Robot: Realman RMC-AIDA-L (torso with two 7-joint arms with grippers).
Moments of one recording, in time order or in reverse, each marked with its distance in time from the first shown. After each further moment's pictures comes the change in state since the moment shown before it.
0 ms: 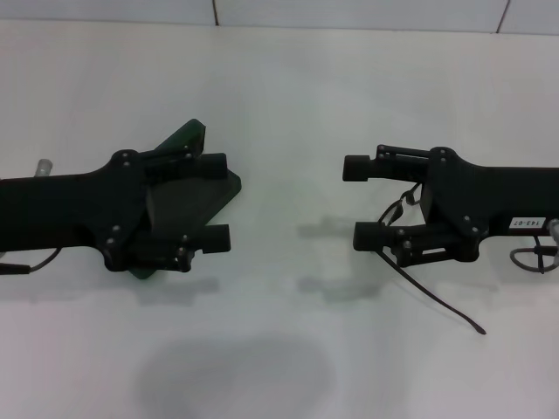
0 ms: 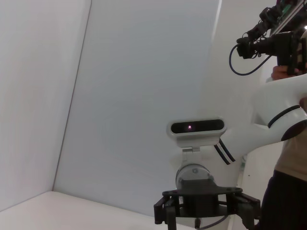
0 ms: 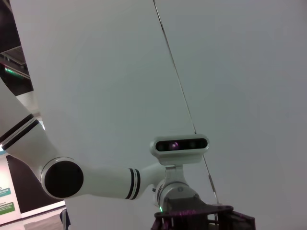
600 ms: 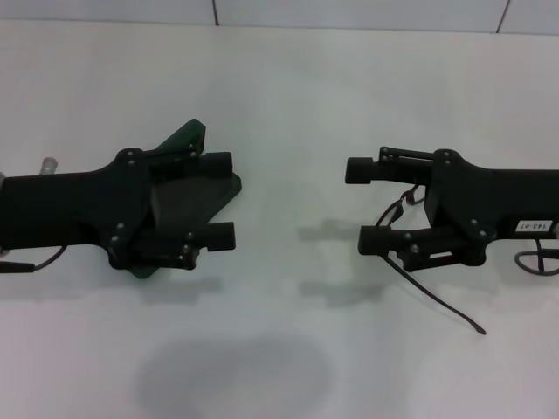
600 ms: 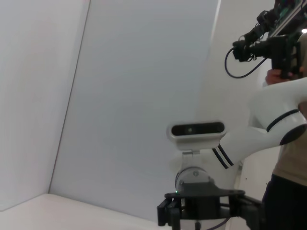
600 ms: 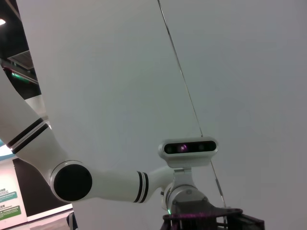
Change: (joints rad) left arm -0.007 -0.006 0.000 0.001 -0.001 0.002 -0.013; right arm -0.005 -0.002 0.001 0.000 0.000 -0.023 -0.002
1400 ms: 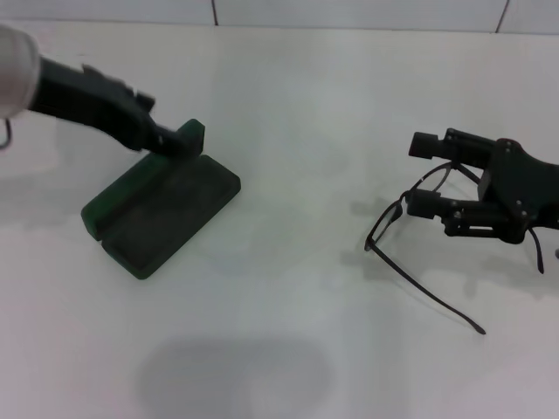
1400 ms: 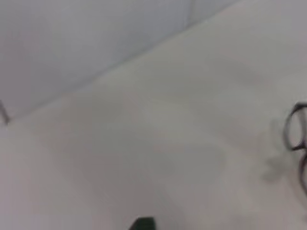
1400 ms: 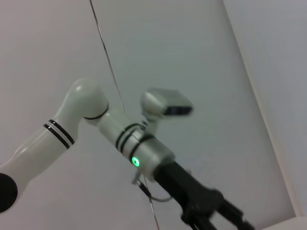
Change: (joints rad) left arm -0.086 -0.132 0.111 0.980 0.871 -0.263 -1.050; right arm -0.118 -0.034 0.102 0.009 0.005 0.059 -0.043
